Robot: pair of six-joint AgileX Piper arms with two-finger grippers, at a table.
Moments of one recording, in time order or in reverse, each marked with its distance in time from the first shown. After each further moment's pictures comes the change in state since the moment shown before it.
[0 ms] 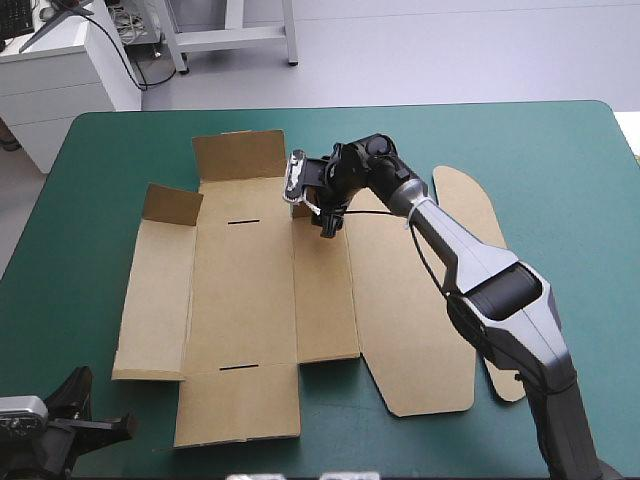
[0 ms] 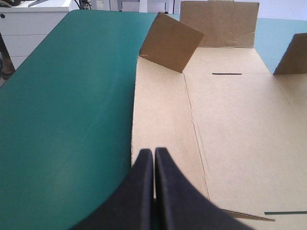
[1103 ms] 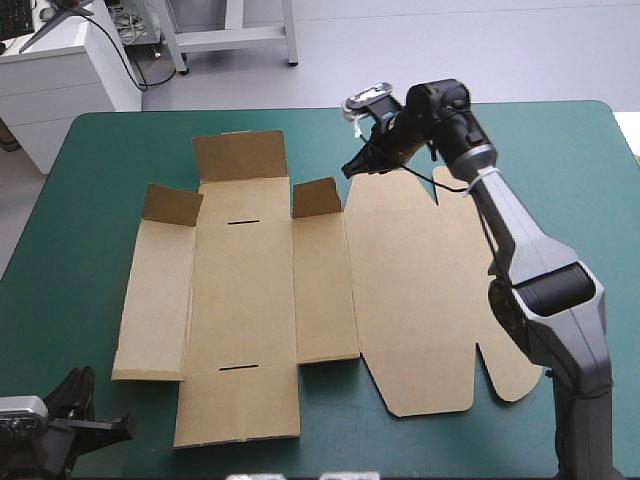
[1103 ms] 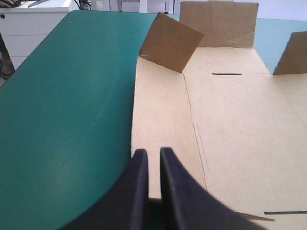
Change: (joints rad) left arm 0.000 0.000 0.000 0.000 0.000 0.001; right arm -0.178 -0.109 -0.153 0.060 0.300 0.737
